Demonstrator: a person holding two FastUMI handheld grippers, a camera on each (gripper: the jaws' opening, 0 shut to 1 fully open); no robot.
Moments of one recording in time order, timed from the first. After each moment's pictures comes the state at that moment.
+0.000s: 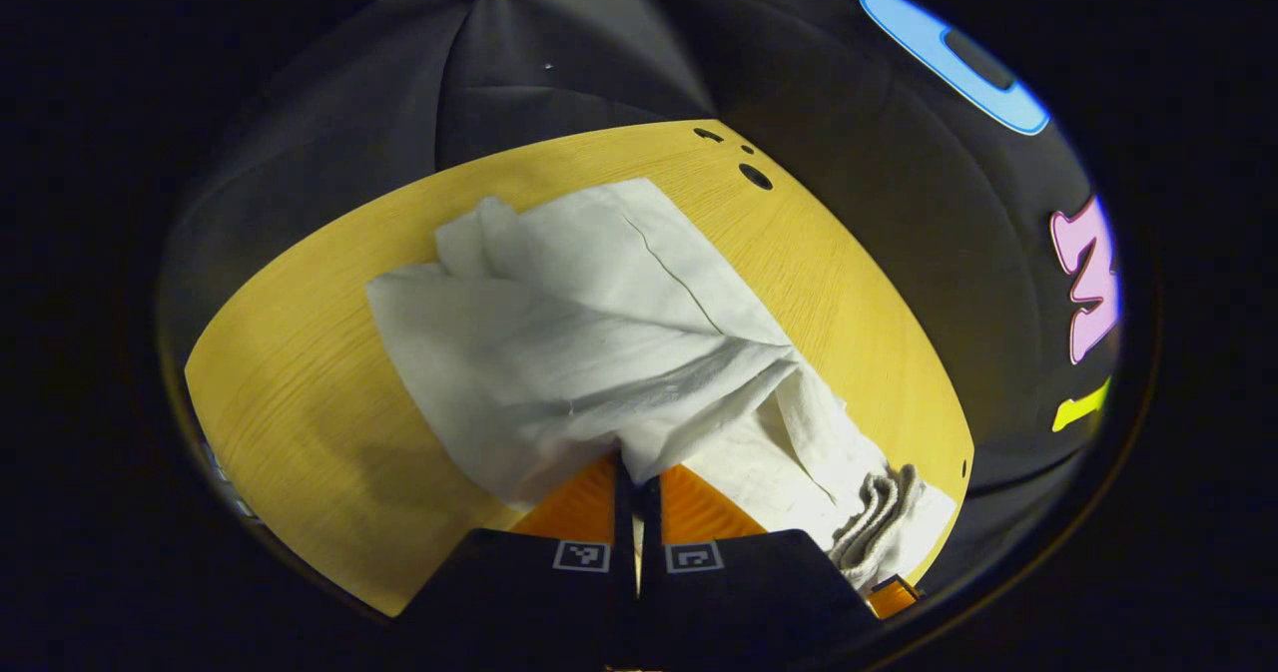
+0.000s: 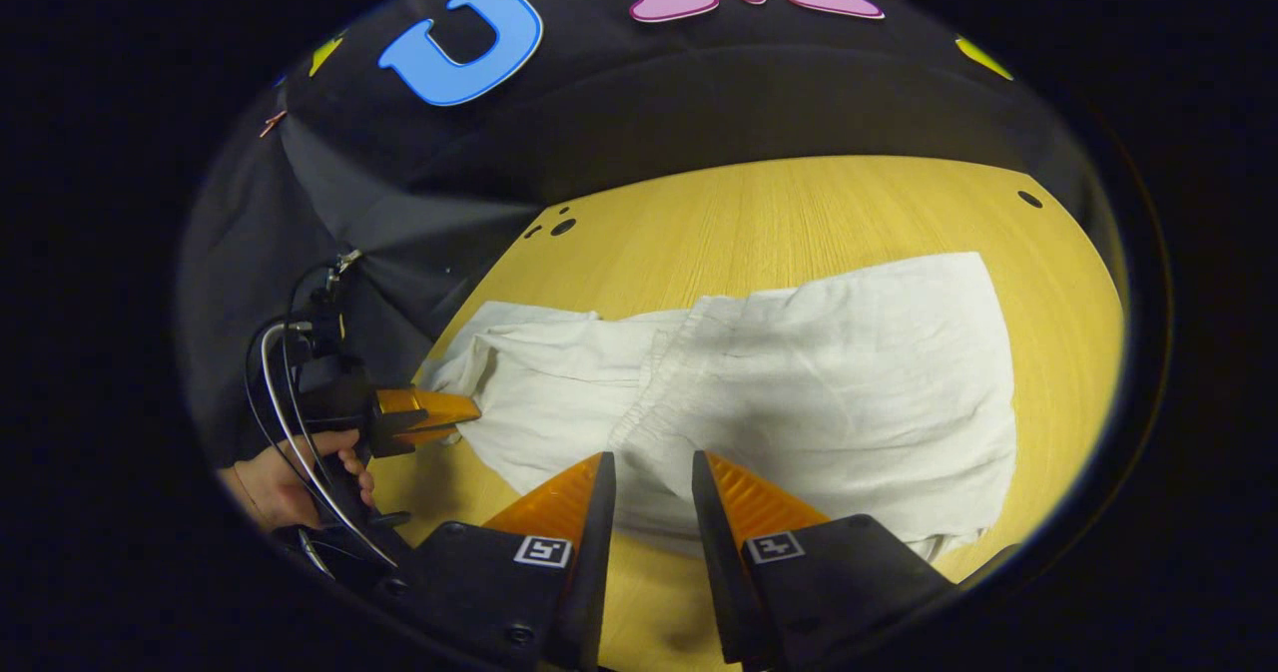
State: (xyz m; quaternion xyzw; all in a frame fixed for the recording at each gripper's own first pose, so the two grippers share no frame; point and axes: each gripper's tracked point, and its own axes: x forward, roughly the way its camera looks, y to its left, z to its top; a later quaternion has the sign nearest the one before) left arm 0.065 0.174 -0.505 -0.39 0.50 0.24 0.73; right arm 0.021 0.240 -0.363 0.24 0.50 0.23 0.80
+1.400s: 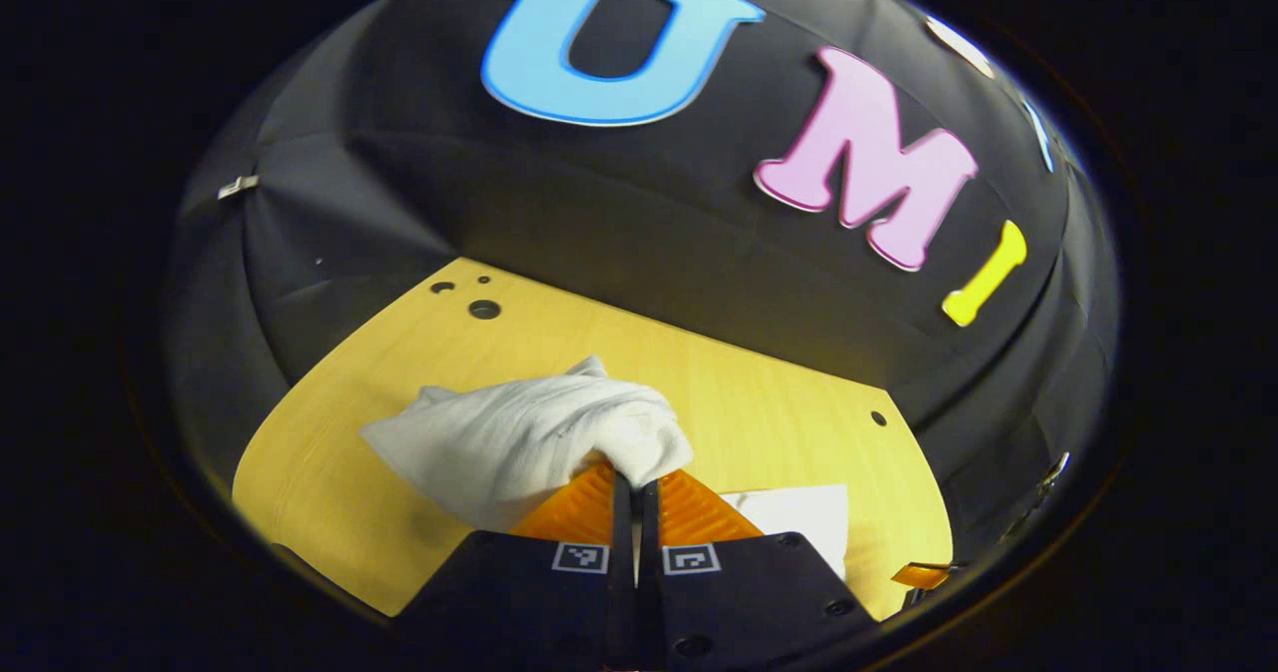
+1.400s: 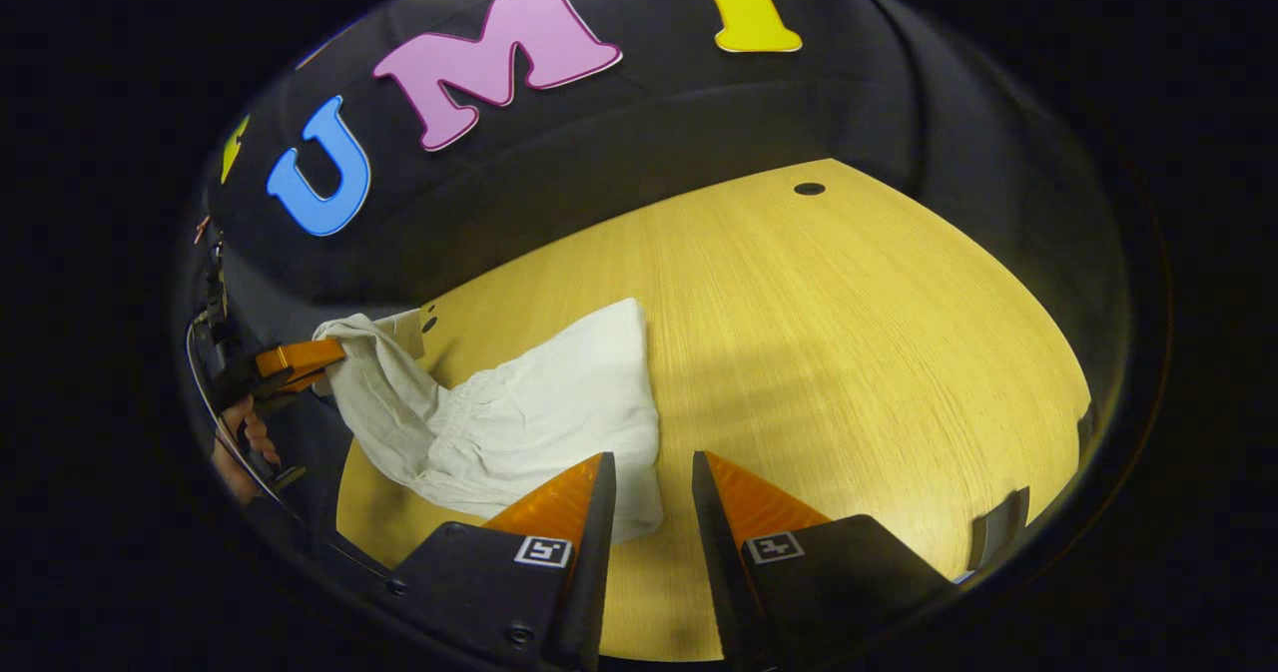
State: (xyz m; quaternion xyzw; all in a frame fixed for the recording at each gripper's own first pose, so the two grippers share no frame) left arm 0.200 0.028 -0.329 -0.22 0.38 0.02 0.90; right arm -0.002 -0.017 -0.383 0.28 0.48 0.04 0.83
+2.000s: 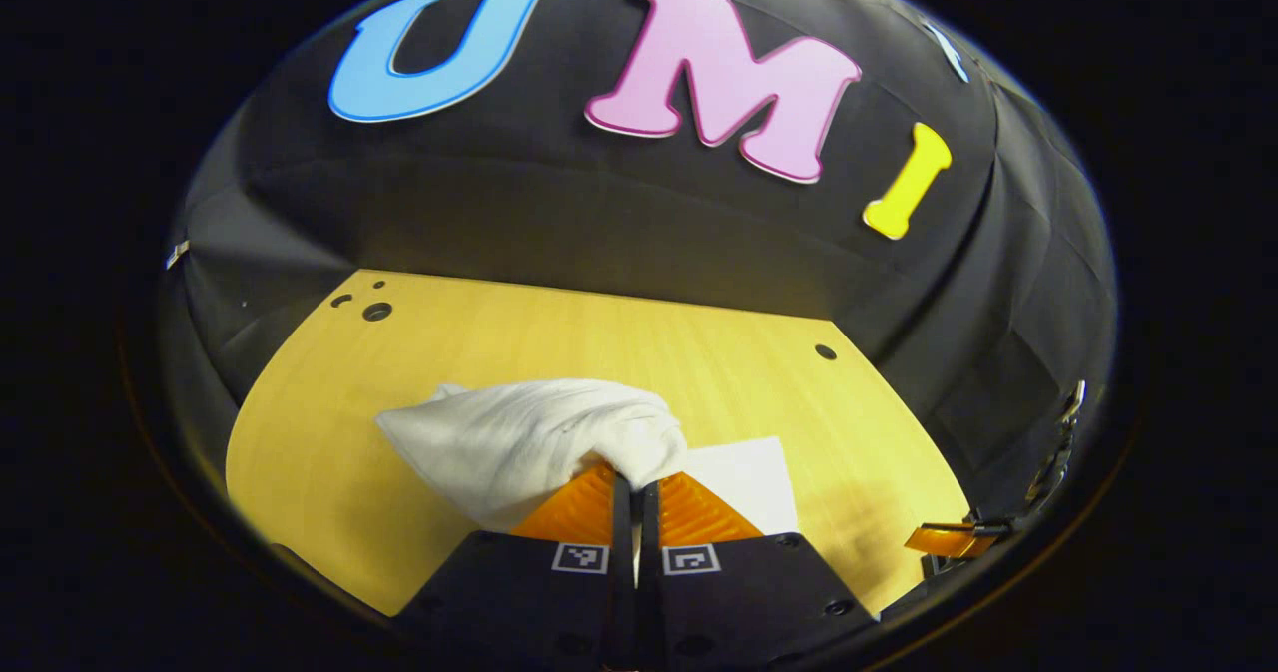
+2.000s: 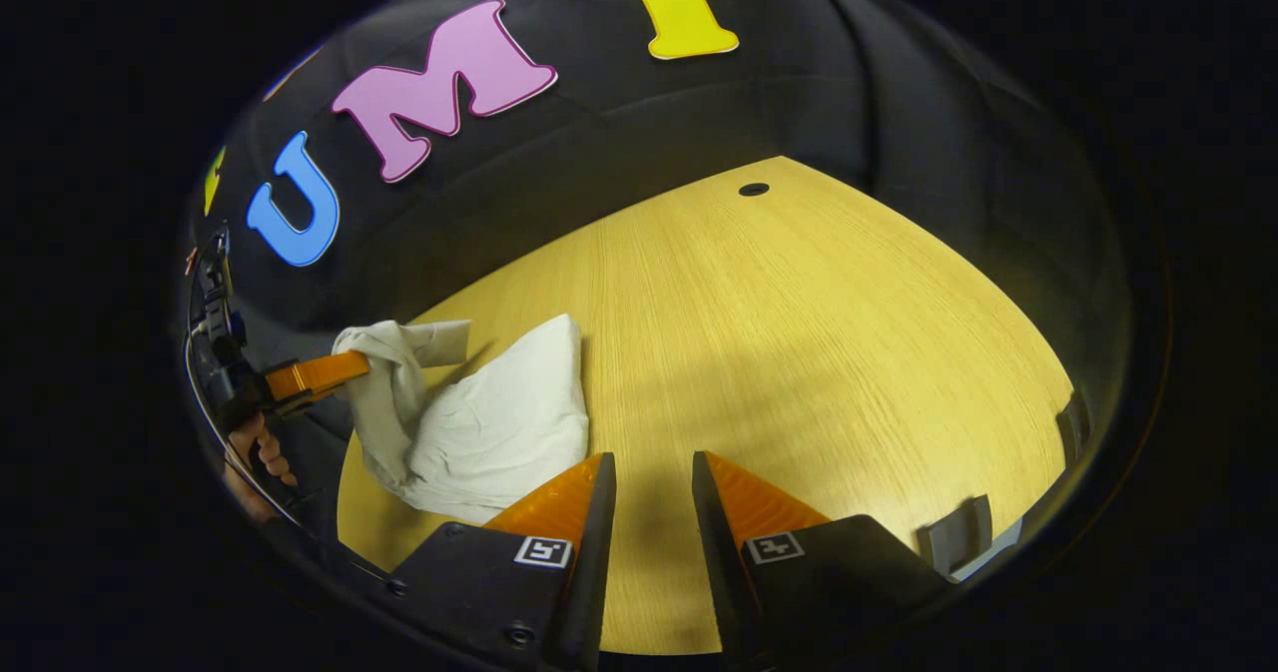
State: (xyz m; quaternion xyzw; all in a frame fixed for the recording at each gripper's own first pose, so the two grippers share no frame) left arm 0.198 -0.102 -0.344 -0.15 0.41 -0.08 0.90; right arm -0.017 -0.075 -0.397 0.30 0.48 0.01 0.82
